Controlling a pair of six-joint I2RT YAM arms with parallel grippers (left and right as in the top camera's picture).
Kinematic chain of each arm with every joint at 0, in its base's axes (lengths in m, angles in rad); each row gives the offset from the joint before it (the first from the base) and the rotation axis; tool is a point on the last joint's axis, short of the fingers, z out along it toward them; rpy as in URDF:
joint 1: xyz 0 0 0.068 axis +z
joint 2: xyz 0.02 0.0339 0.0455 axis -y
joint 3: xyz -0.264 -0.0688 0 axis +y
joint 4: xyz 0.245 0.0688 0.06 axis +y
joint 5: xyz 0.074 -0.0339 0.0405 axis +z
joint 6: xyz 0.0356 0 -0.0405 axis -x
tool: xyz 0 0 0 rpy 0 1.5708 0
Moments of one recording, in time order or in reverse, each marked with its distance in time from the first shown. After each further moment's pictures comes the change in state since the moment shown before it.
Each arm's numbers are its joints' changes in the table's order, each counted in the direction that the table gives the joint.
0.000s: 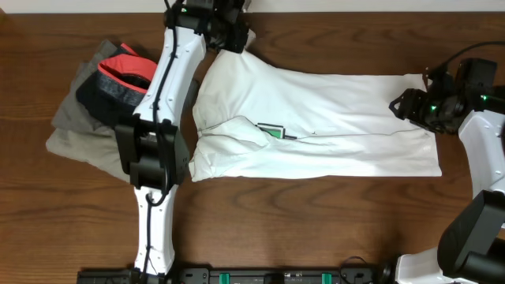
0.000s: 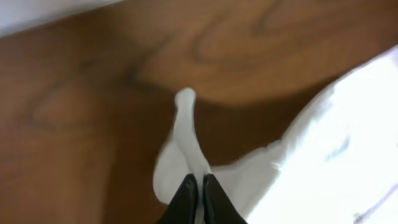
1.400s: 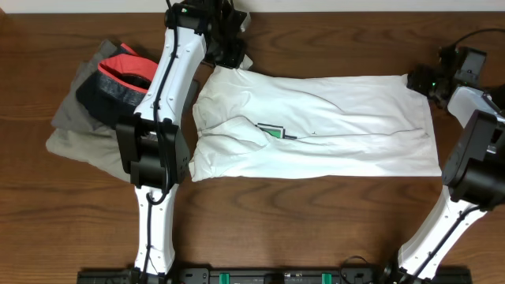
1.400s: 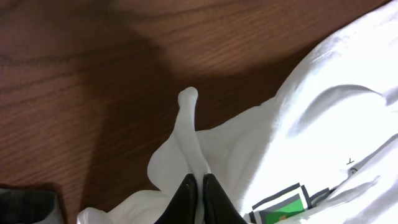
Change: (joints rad) left arm 0.000 -0.009 0.002 0.158 0.002 -0.037; right arm -0.066 -0.555 -0.237 -0.560 -0.154 -0.015
